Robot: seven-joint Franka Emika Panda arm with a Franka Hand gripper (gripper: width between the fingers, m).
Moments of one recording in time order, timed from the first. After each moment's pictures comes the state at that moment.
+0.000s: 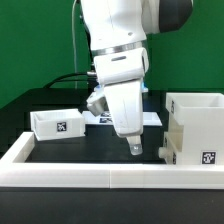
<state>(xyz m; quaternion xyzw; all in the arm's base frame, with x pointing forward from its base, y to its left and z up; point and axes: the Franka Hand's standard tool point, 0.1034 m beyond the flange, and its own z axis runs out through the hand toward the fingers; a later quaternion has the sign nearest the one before) 0.587 -0.019 0.048 -0.74 -0.67 -0.08 0.05</state>
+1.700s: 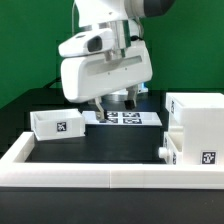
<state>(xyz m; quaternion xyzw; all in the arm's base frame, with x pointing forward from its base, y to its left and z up) 0.505 -0.052 0.075 -0.94 -0.34 -0.05 0.06</state>
